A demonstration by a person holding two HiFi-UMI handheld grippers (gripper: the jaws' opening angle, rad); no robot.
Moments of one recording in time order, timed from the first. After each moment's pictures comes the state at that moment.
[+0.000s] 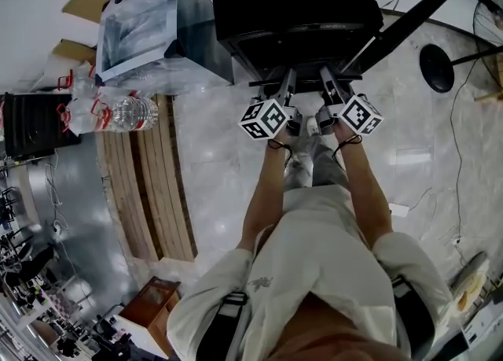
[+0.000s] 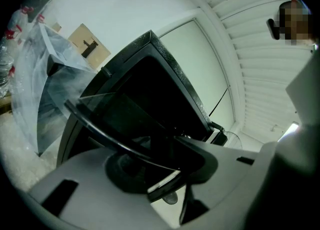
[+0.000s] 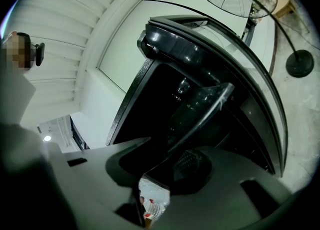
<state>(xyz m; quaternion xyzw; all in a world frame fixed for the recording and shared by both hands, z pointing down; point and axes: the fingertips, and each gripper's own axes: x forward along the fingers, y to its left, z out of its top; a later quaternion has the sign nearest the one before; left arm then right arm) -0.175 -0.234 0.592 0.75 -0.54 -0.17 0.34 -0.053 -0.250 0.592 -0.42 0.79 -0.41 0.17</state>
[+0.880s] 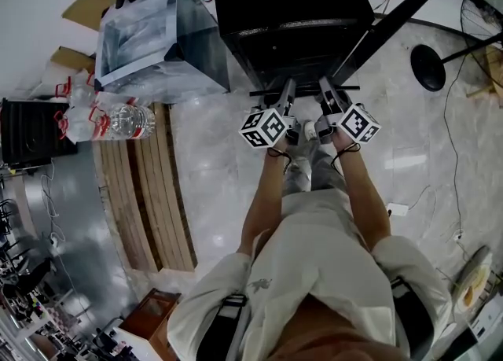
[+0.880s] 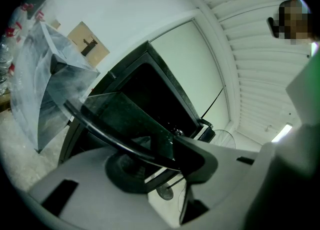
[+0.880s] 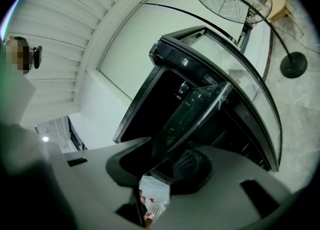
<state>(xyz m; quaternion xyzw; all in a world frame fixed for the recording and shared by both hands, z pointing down) -0.173 -0.192 0.588 0.76 -0.52 -0.17 0.35 -0.048 -0.204 0.588 -0.44 0.78 -0.41 0.18</state>
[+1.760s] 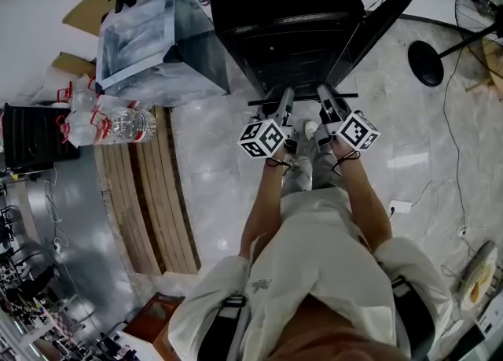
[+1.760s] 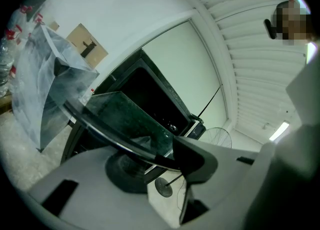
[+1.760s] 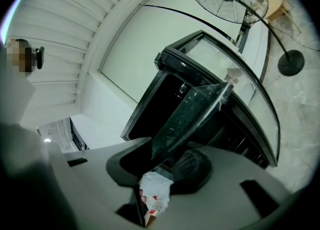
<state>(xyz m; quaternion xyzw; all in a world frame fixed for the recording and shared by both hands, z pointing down) -0.166 -0.152 0.583 0.77 -0.51 -0.16 0.34 -0.041 -0.163 0.584 -0.44 0.78 -0.41 0.18</state>
